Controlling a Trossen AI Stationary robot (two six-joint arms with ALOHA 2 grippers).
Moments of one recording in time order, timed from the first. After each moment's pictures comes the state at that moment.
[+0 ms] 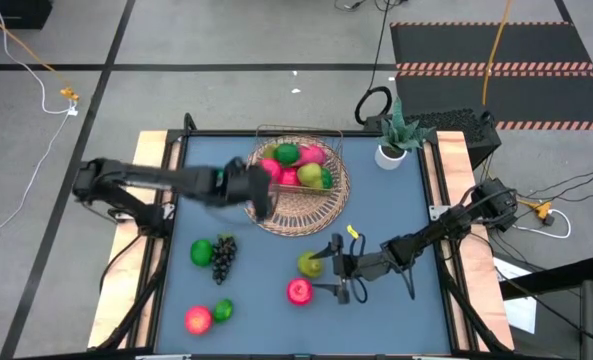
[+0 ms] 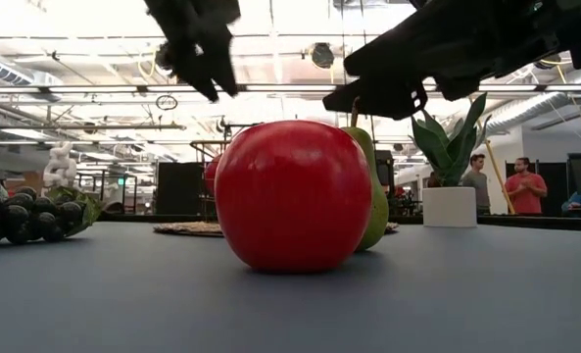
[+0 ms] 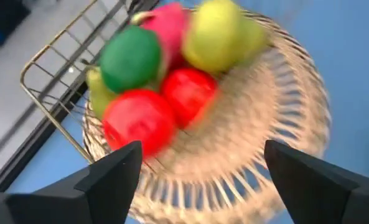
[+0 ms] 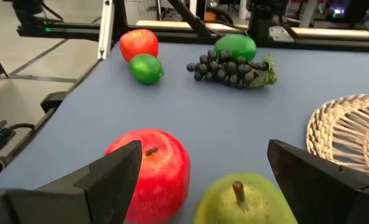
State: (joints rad) left arm -0.03 1.44 1.23 -0.80 -0.50 -0.41; right arm 0.47 1.66 0.66 0.67 0.36 0.16
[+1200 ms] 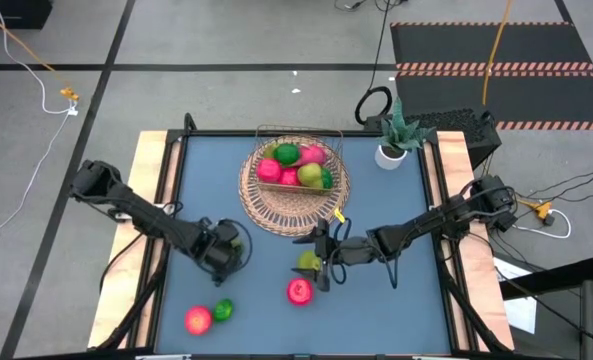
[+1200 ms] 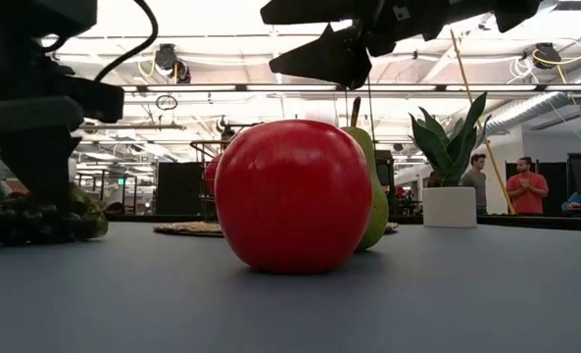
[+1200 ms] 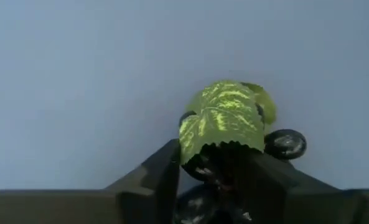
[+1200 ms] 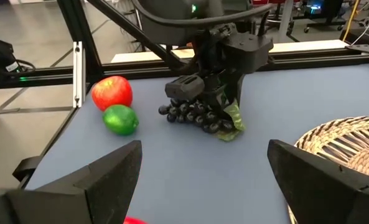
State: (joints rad) left arm -0.46 1.43 0.71 -0.73 -0.30 -1.14; right arm 0.34 1.66 0.87 0.50 0.31 0.21
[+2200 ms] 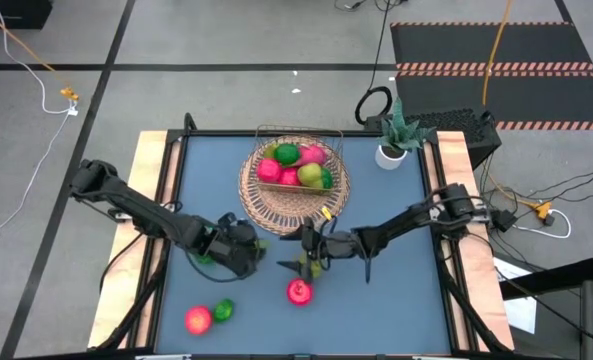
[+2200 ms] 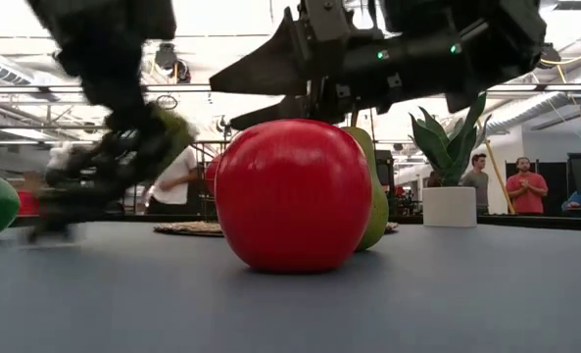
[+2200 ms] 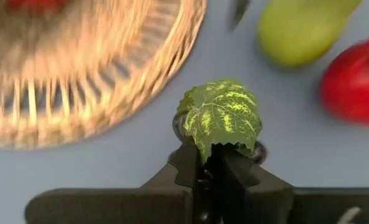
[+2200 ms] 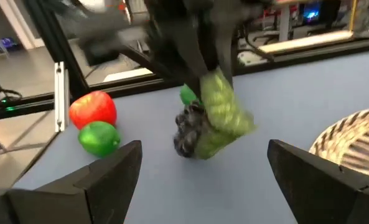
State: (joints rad) left arm -0.43 1.41 0.91 -0.58 -0.41 -0.77; right arm 0.25 1.94 0.87 0.90 0.23 0.27
